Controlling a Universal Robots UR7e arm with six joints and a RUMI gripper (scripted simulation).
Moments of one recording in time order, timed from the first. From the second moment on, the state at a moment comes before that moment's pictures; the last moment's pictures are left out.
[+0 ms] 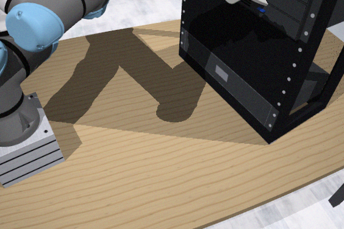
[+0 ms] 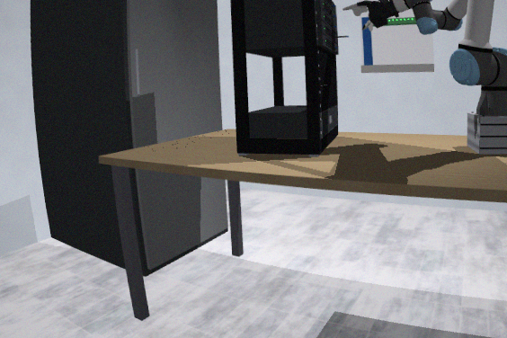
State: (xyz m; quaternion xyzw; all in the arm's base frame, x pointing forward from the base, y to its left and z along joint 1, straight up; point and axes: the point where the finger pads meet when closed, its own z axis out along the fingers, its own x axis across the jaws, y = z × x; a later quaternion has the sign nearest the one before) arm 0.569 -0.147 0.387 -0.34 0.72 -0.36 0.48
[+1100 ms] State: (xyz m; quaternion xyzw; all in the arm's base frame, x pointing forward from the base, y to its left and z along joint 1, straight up) arm 0.571 -0.151 0.387 -0.41 0.67 -0.41 0.47
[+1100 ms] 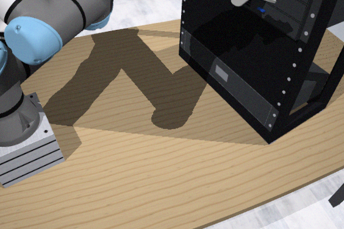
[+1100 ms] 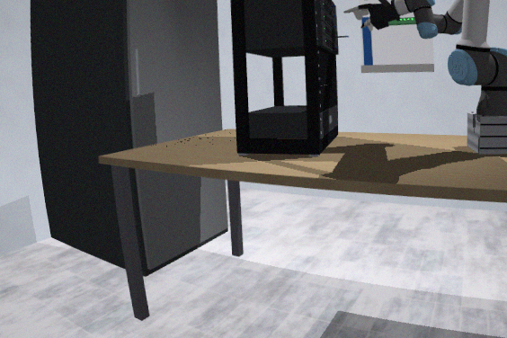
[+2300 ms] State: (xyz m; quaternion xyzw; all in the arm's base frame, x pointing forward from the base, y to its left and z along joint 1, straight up) arm 0.569 -0.154 0.385 -0.47 0.61 -0.46 0.45
